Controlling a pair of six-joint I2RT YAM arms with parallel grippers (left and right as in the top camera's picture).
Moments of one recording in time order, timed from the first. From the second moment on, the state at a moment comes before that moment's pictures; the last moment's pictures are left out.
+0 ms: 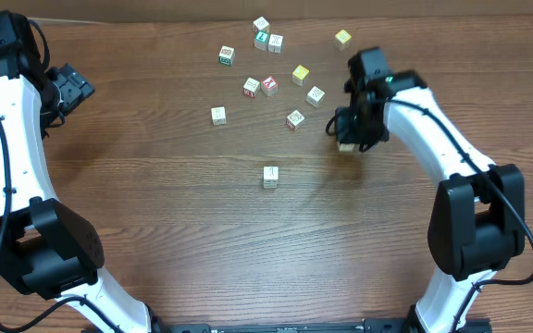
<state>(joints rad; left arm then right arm) 0.33 1.94 1.92 -1.20 -0.11 -0.52 0.25 1.96 1.49 -0.92 -0.07 0.25</state>
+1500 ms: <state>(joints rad) 0.33 1.94 1.92 -1.20 -0.11 -0.52 0.30 1.96 1.35 -0.88 0.04 0.32</state>
